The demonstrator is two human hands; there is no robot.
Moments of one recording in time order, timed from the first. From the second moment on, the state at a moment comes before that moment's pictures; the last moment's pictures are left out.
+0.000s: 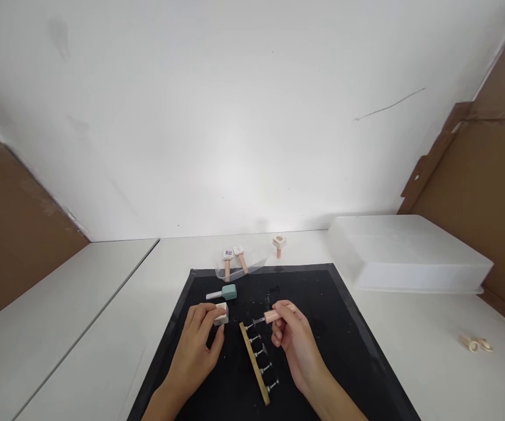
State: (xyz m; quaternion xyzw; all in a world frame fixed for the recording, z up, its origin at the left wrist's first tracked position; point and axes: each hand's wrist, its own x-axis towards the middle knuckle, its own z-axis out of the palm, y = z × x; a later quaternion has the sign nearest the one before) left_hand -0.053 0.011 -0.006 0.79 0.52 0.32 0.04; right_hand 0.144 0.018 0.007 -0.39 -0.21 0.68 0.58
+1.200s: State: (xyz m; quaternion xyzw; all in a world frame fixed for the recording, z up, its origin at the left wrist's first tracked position) left_hand -0.015 -0.010 0.007 0.41 0.41 0.36 0.73; right_hand 0.148 0.019 0.010 -0.36 -0.20 0.66 0.63
